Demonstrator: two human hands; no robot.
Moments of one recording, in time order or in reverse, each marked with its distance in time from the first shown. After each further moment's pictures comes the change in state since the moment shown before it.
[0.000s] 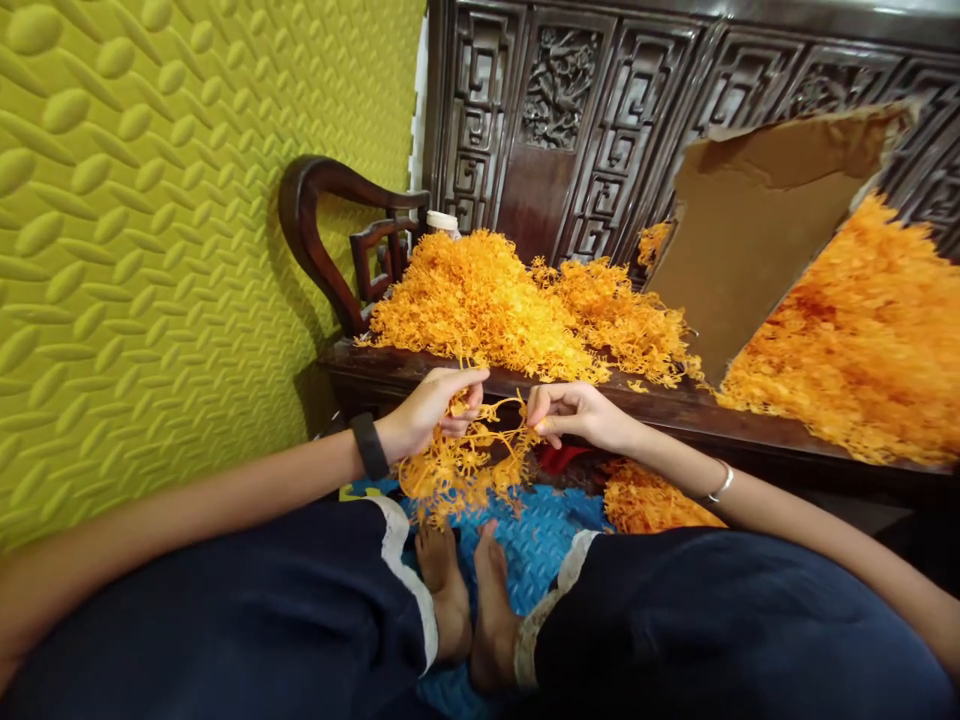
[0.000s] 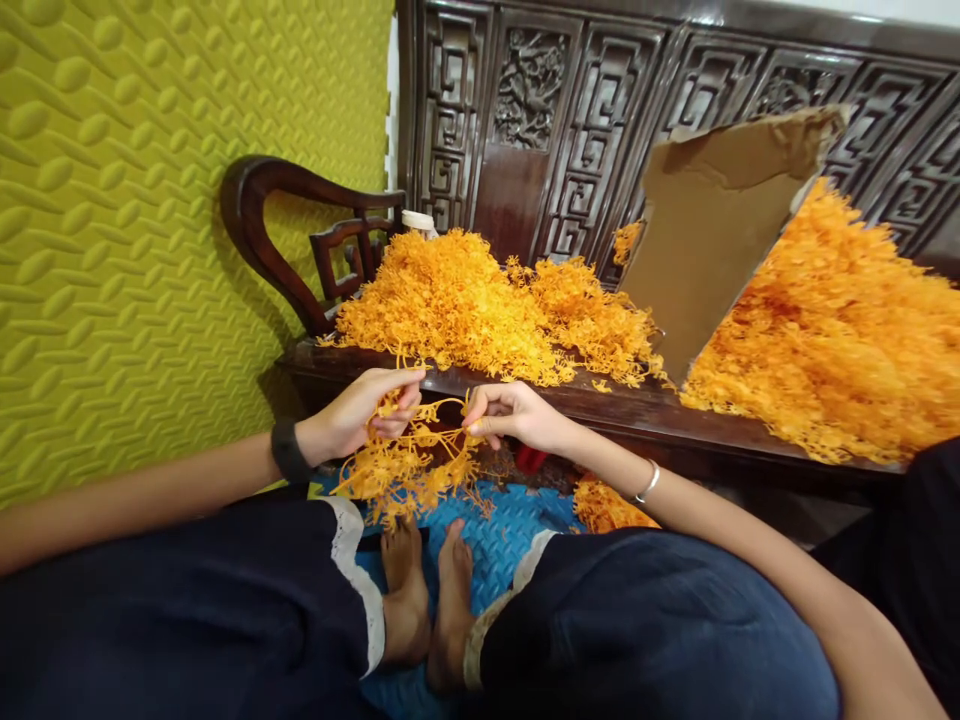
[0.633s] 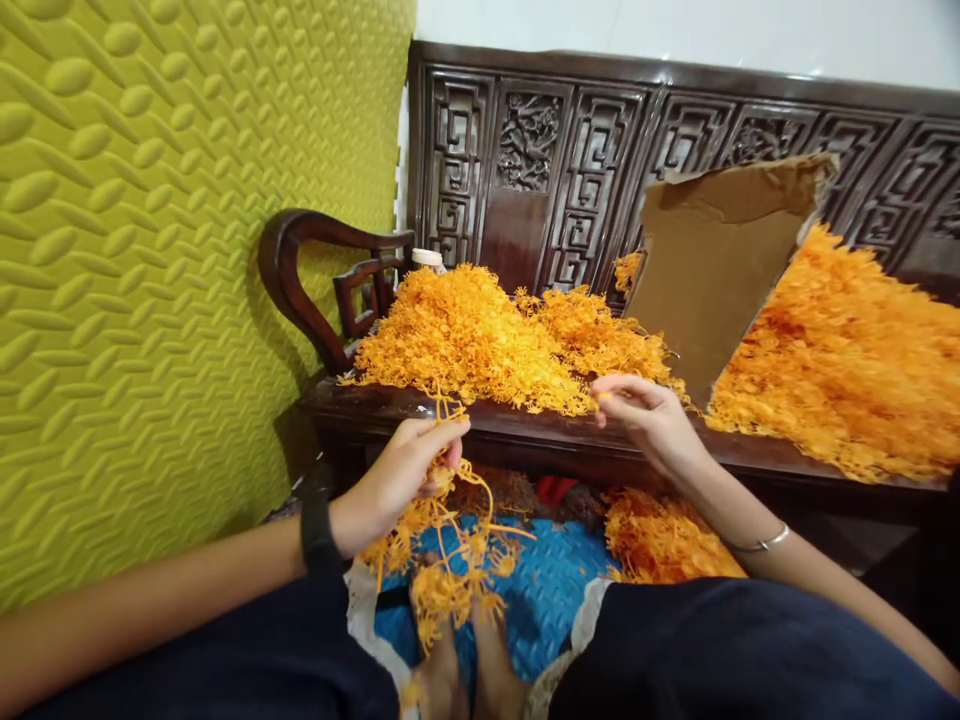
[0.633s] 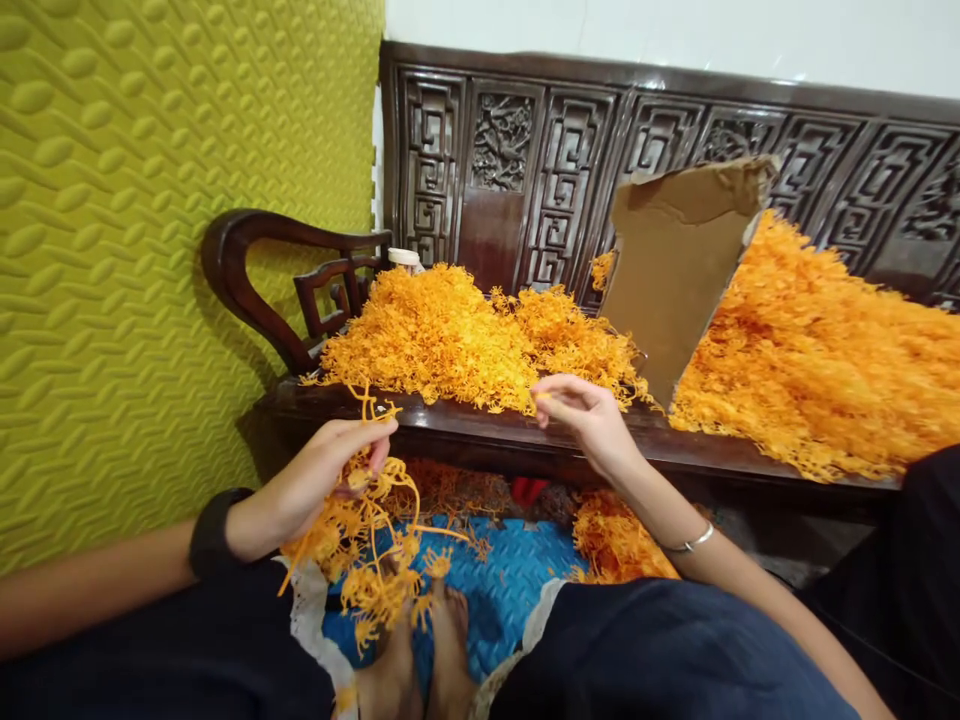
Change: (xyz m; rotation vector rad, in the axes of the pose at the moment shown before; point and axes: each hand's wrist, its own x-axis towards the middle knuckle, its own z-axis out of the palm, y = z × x) left_hand -0.023 0.011 0.013 0.260 0.255 0.086; right_hand -0.036 0.004 -0.057 -0.022 0.676 -0.253
